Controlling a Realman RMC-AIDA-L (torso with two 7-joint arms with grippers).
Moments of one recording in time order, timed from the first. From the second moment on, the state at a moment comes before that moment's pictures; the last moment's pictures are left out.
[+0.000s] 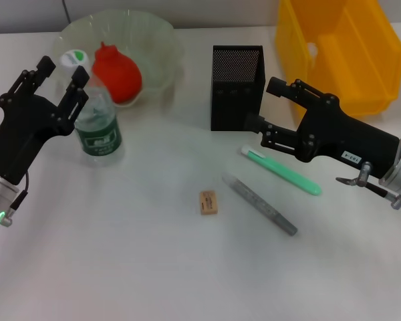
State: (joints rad) left arm -0.44 -2.08 0.65 -0.08 1.08 1.53 -0.38; right arm 0.53 2.09 -0.69 -0.20 -1.58 -1.58 0.85
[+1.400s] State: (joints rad) left arm -0.38 -1.98 0.82 0.47 1.78 1.71 -1.10; right arm 0.73 2.08 -1.11 -1.38 -2.63 -1.79 2.41
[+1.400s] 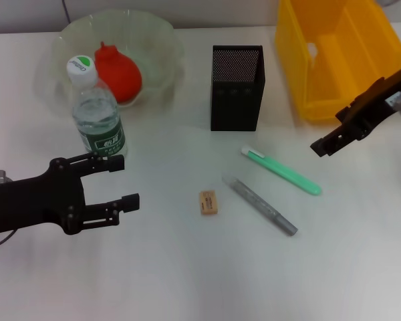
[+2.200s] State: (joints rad) left arm -0.37 -1.98 0.83 0.46 1.79 1.71 -1.10; right arm 0.81 2.09 -1.49 -0.98 -2.60 -1.27 2.47
